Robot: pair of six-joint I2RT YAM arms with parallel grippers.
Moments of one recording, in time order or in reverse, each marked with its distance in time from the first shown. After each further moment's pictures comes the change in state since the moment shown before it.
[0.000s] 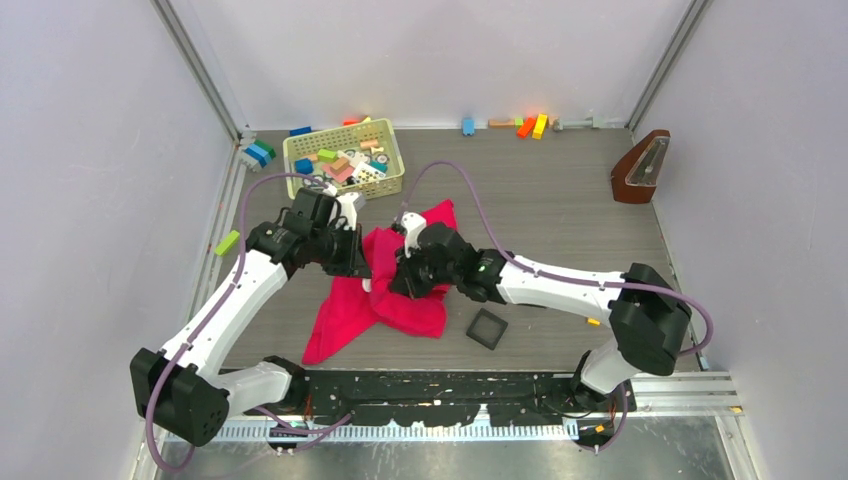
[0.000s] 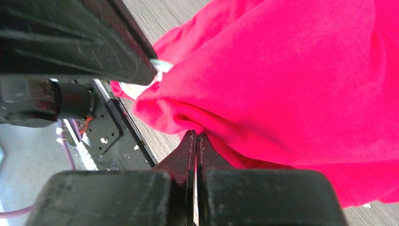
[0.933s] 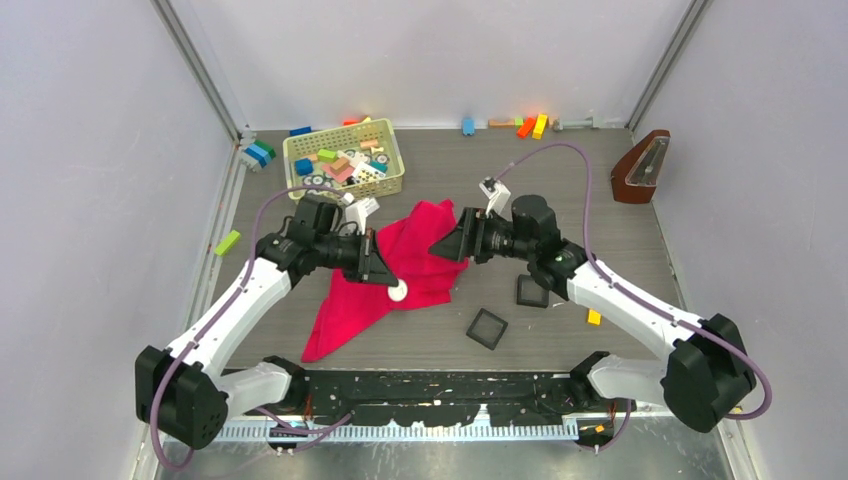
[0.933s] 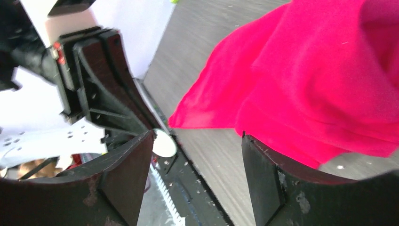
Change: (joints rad) left arm 0.004 -0.003 -0.111 0.201 0.388 -0.091; right arm -0.413 -0.339 -0.210 0.102 -0.322 0.288
